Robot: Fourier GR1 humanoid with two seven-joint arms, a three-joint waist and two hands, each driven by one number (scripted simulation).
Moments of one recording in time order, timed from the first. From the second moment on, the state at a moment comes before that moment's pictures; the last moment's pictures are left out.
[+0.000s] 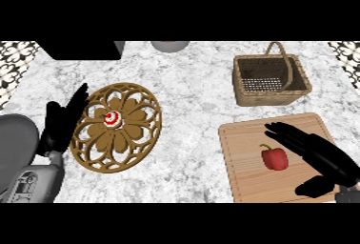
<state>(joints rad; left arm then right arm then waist) -0.21 0.24 0.05 -1.40 -0.08 0.00 0.23 -0.04 -0.43 0.03 -1.45 0.85 0.27 -0.69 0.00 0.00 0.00</state>
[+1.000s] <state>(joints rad) -0.20 0.19 0.08 -1.40 -0.13 -0.02 0.22 -0.12 -0.34 0.02 -1.27 0.98 0.23 -0.71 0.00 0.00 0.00</state>
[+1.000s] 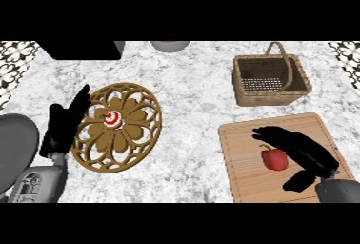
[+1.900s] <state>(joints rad) -0.23 0.18 0.07 -1.41 -0.14 -0.04 0.26 -0.30 -0.14 0.07 -1.23 1.26 0.15 -0.28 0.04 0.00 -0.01</state>
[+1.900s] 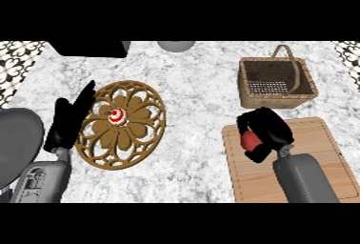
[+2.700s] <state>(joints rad) -0.30 0.15 0.02 -1.35 -0.17 -0.05 0.25 -0.91 0.00 0.15 -1.22 0.91 0.11 0.69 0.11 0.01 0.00</state>
